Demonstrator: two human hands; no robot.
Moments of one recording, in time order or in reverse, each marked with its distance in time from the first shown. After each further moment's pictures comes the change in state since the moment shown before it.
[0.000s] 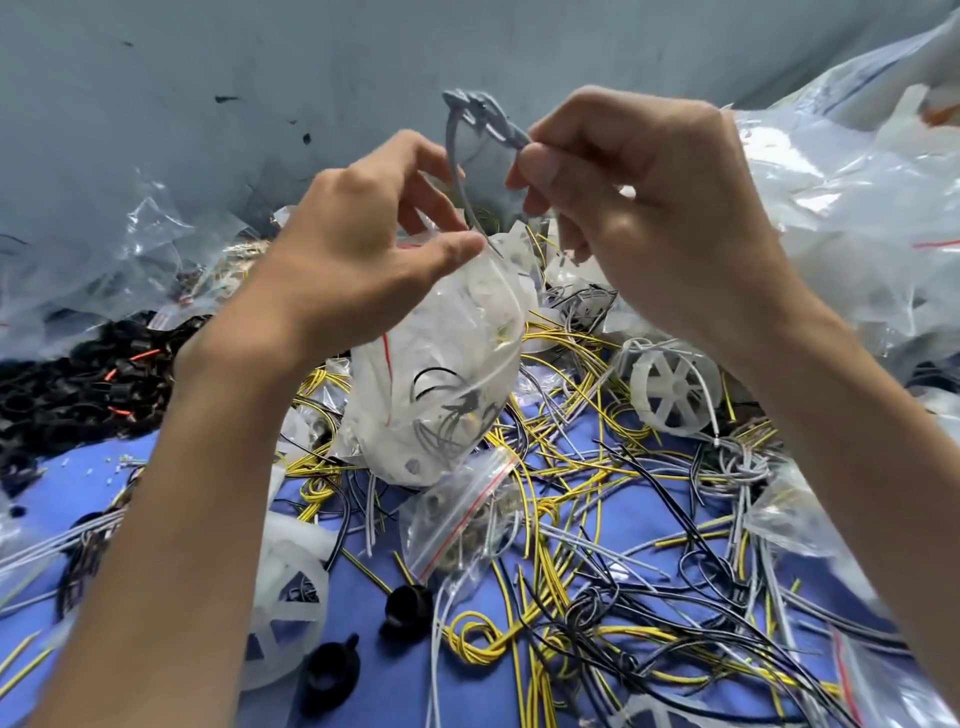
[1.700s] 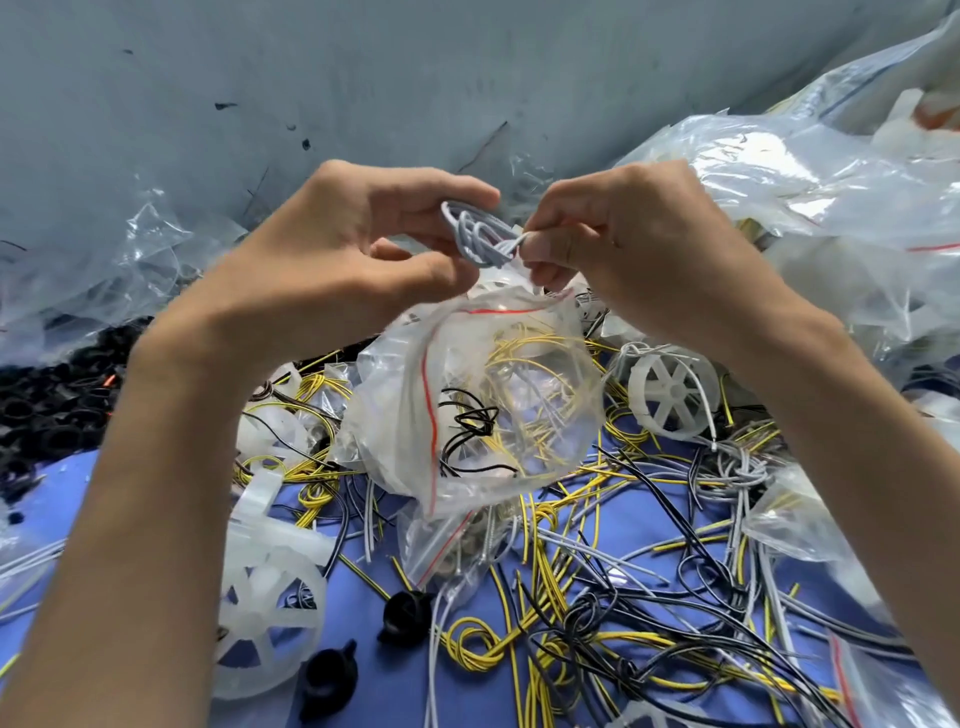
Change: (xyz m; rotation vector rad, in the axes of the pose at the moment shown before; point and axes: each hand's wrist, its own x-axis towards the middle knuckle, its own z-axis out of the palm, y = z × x) left_hand -0.009 0.001 -0.015 -0.417 -0.238 0.021; right_hand -0.001 0.018 -0.005 -0.217 -0.202 0.155
